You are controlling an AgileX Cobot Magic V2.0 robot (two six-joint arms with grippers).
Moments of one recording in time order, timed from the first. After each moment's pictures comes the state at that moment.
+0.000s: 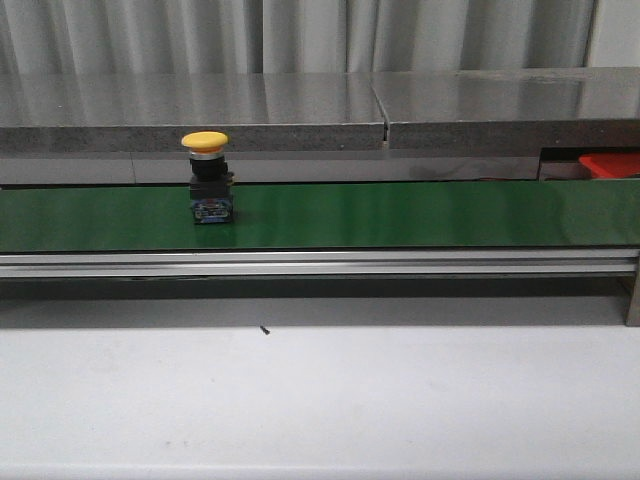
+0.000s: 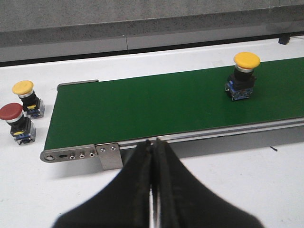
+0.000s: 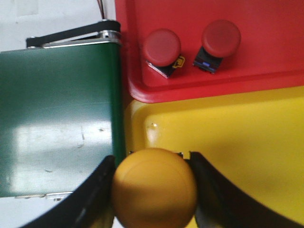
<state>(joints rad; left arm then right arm) -0.06 0.44 -0.54 -0.18 0.58 0.20 -0.44 1.57 -1.33 0.25 0.89 -0.36</state>
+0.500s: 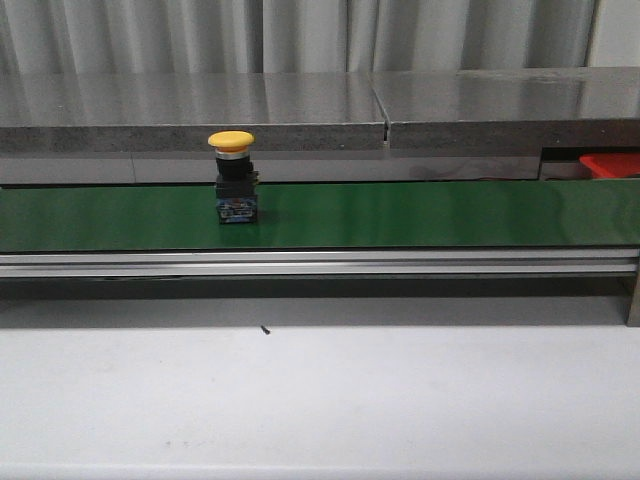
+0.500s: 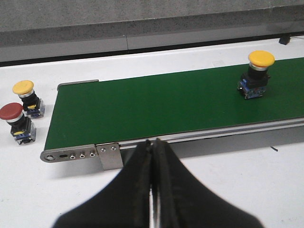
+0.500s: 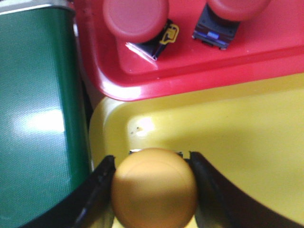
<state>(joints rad) -0.06 0.44 -0.54 -0.18 0.58 0.20 -0.44 1.76 -1.25 0.26 0.72 -0.35</state>
